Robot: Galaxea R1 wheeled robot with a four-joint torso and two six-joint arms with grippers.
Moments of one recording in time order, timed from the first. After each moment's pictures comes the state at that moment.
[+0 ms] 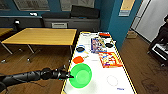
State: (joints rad) left arm 0.30 2.21 -1.27 0.18 0.43 -0.84; right arm -1.57 2.21 -1.54 0.22 0.51 -0.06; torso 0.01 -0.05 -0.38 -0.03
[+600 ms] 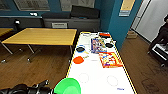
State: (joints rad) left arm 0.48 1.85 -0.93 0.22 0.44 -0.78; right arm -1.58 2.20 -1.53 0.21 0.51 -0.06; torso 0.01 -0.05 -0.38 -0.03
